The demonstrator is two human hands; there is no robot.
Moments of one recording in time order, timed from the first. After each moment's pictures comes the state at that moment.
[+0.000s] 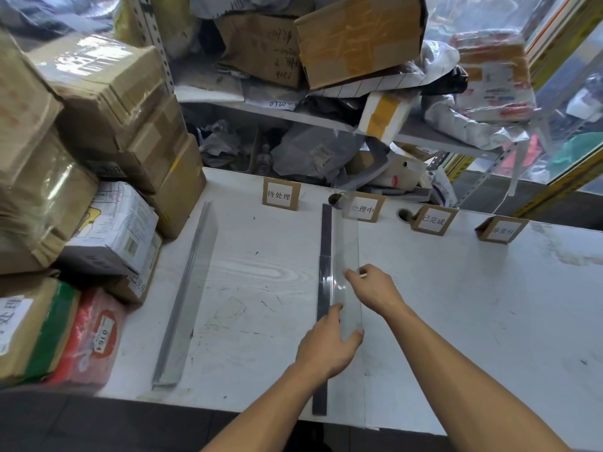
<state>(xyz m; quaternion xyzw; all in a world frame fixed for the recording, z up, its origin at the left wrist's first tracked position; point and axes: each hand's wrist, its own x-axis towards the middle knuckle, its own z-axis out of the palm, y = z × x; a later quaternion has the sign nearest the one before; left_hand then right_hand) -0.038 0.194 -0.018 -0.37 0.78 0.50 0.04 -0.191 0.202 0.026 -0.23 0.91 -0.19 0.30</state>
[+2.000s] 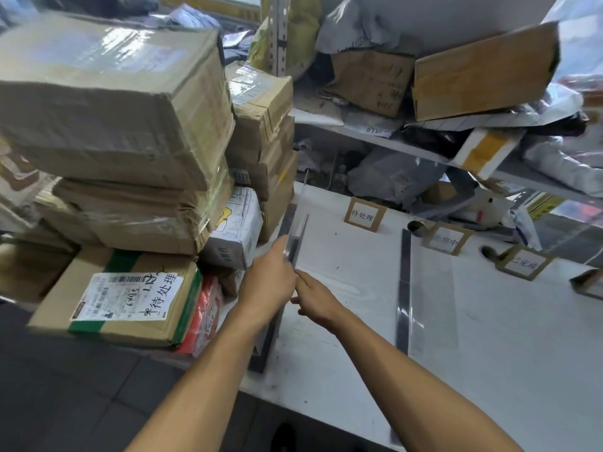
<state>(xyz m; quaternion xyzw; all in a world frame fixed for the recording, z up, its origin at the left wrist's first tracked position) 0.137 -0.002 0.122 -0.53 0.76 0.36 -0.13 0.028 0.044 0.035 -0.37 0.73 -0.29 0.49</state>
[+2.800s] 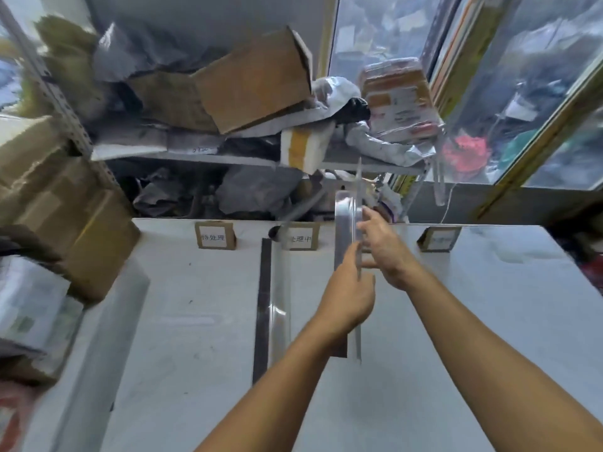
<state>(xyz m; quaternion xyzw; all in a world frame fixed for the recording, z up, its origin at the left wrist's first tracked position) -0.212 0.225 0.147 -0.28 0.75 0.60 -0.06 -0.336 0.257 0.152 -0.20 0.73 -0.57 0.33</state>
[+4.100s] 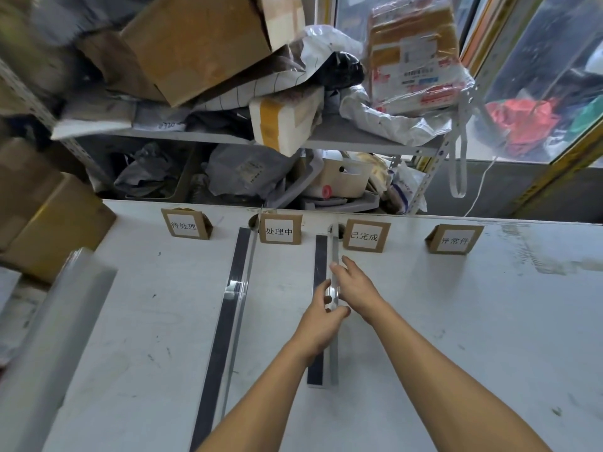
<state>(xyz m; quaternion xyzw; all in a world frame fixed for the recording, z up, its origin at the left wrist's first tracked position) -0.303 0.242 0.000 -0.43 0.61 0.66 0.01 -0.421 0.270 -0.011 -0.17 0.79 -0.42 0.42</state>
